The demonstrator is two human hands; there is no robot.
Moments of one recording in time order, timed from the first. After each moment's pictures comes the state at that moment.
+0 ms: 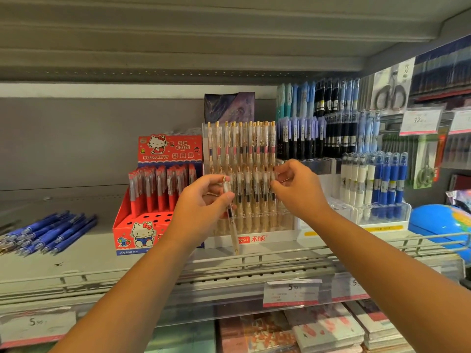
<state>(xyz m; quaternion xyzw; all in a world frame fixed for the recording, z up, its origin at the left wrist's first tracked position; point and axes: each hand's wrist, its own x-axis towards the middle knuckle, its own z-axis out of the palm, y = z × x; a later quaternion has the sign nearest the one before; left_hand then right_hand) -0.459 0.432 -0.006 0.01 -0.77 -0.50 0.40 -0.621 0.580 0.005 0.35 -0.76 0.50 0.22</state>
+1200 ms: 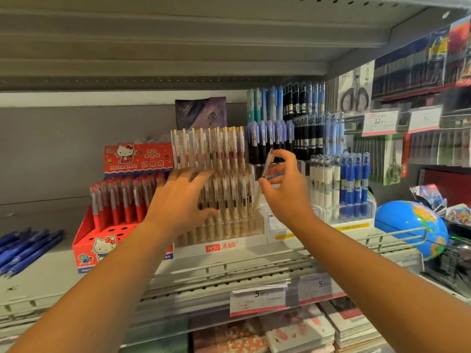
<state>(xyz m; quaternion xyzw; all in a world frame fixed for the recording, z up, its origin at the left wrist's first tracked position) -0.506 0.423 0.022 0.12 -0.94 0.07 0.31 -0.634 0.609 0.003 0.37 -0.67 0.59 0.26</state>
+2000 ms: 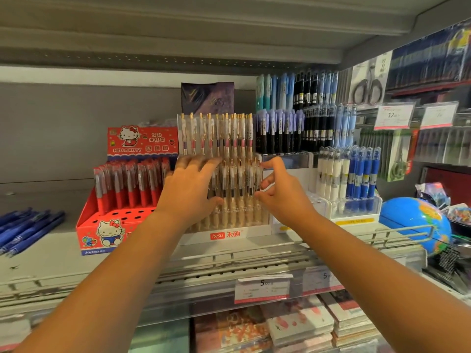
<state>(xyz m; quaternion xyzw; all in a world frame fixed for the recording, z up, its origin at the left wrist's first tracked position) -0.510 0.424 0.012 0.10 -0.93 0.04 0.36 -0.637 0.598 -0.013 0.38 -0.79 0.44 0.18</state>
